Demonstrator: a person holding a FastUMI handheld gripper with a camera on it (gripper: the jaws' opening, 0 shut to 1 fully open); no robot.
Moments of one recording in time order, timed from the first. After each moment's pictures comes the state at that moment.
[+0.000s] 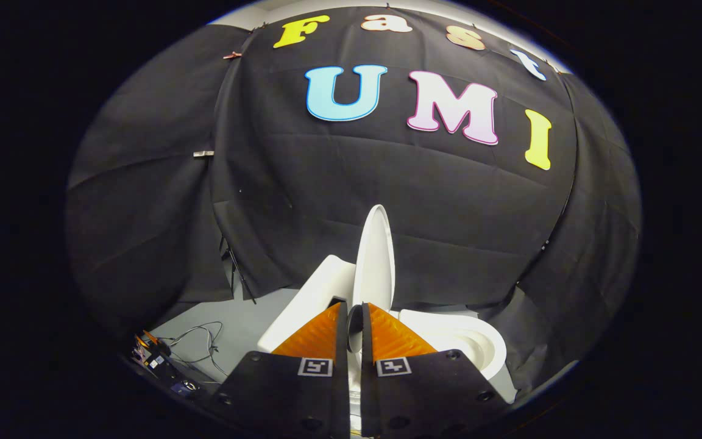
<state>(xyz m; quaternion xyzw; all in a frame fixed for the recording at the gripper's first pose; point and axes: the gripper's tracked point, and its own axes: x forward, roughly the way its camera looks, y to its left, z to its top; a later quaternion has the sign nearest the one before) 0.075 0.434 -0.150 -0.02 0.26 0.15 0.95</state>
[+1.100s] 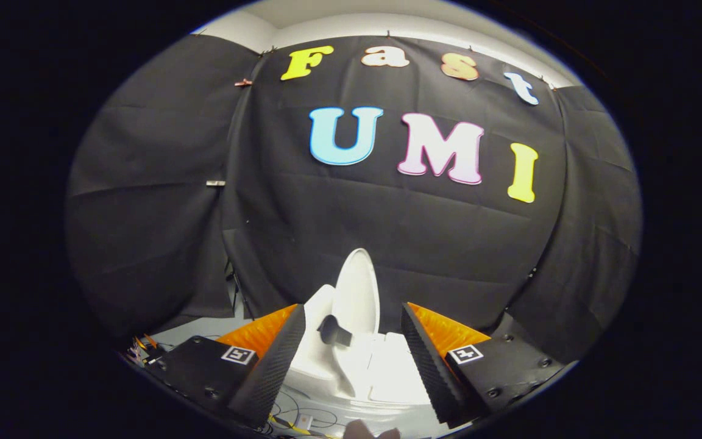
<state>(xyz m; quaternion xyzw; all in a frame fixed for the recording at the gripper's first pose) 0.031 0.361 -0.049 -0.01 0.16 0.15 0.98</state>
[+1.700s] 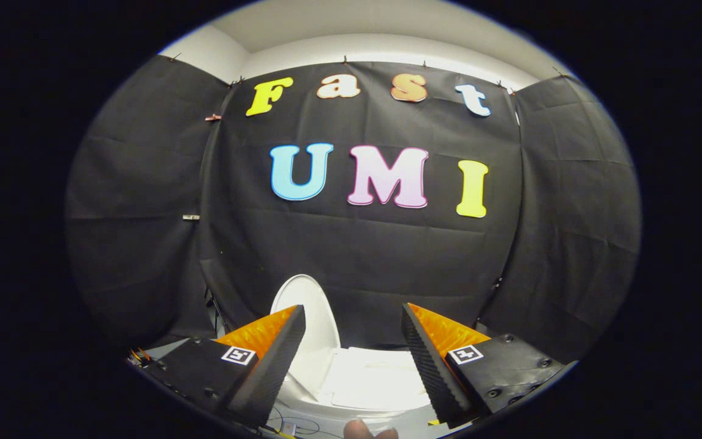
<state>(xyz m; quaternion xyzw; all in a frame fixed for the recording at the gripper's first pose) 0.009 0.218 0.005 0.03 0.10 0.10 0.99</state>
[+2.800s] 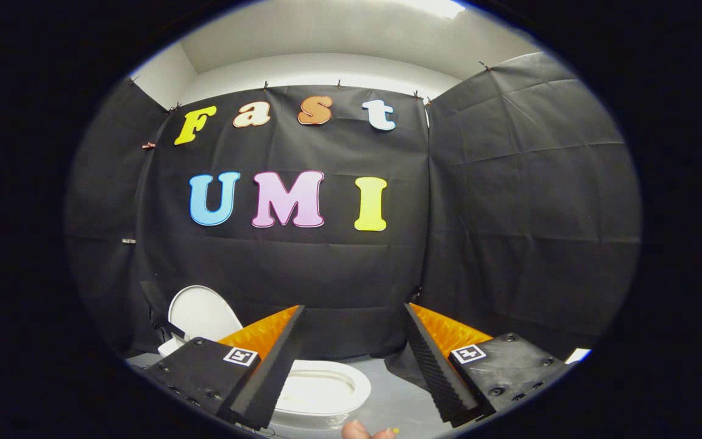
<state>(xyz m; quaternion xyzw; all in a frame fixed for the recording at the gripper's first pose) -0.016 -0.029 0.002 0.04 0.04 -0.04 1.00</state>
